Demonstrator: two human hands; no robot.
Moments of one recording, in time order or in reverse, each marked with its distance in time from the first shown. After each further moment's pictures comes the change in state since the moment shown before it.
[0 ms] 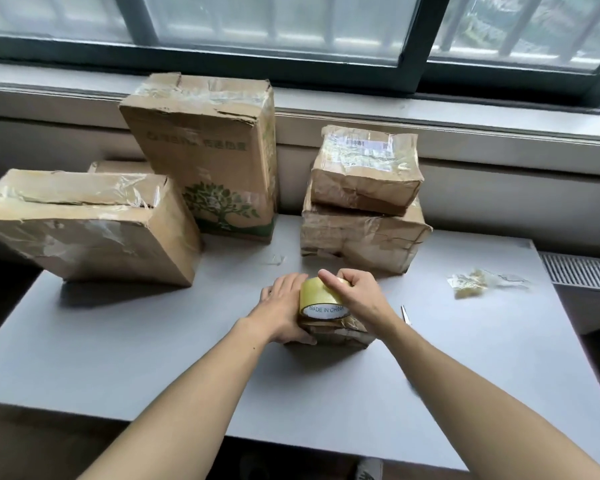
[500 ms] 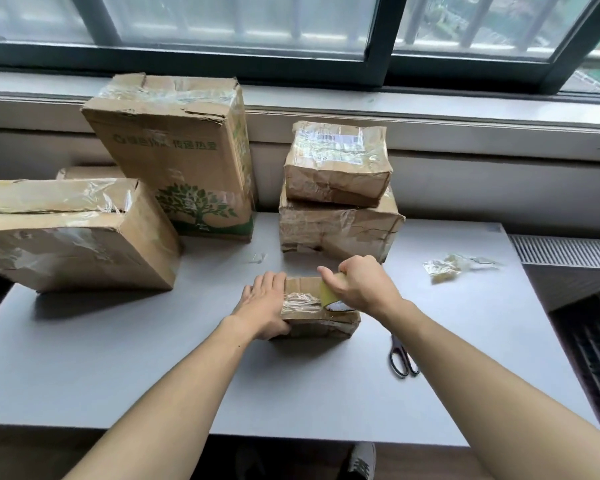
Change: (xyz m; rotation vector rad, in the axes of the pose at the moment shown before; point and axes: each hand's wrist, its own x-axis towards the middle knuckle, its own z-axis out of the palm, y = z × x) left_hand 0.001 0.007 0.003 0.172 0.011 -0.014; right_hand -0.008 -0.022 -0.039 -0.782 0.096 -0.045
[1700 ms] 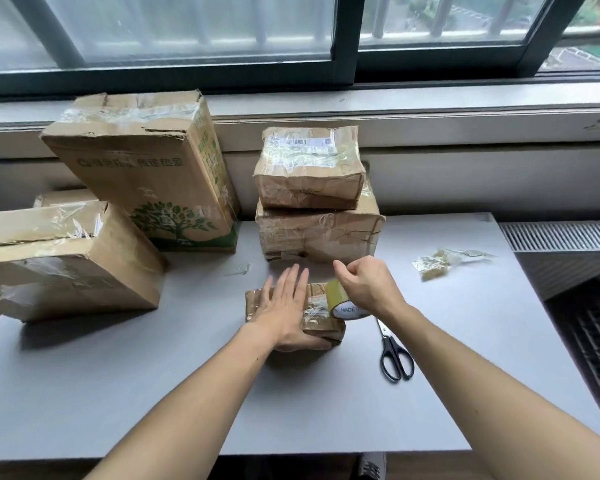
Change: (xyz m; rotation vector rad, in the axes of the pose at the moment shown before) left_hand 0.025 0.056 0.009 0.122 -0.075 0.109; right_hand 0.009 0.047 -0.006 0.256 0.088 0.130
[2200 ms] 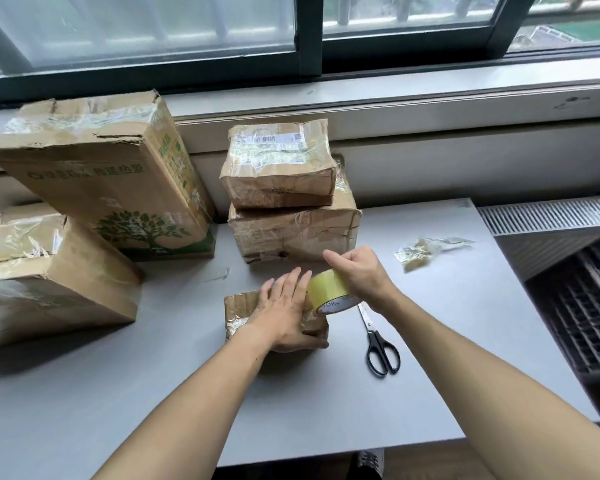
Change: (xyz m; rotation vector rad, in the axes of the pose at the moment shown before) left_hand 0.022 0.020 0.006 0.038 -0.028 0.063; right_hand 0.007 0.020 -0.016 0.524 -0.060 0.097
